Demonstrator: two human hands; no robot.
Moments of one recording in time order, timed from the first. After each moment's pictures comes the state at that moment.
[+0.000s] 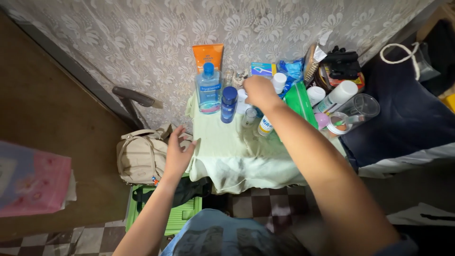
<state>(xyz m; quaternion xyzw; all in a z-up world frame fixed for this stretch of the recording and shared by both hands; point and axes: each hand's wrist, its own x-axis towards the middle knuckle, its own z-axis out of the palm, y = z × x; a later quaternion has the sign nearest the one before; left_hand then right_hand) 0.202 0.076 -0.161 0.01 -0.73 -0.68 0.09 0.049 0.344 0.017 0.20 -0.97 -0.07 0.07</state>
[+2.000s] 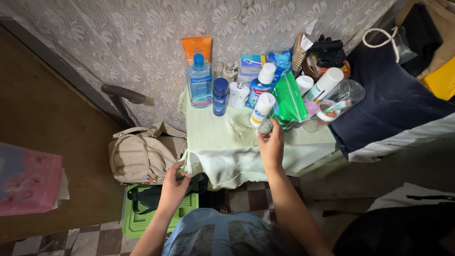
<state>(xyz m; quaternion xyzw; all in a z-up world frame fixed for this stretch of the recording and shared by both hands) 0.310 0.072 -0.212 0.04 -0.75 -0.66 0.01 0.244 0.381 -0.102 -0.07 -0.88 0.36 0.32</state>
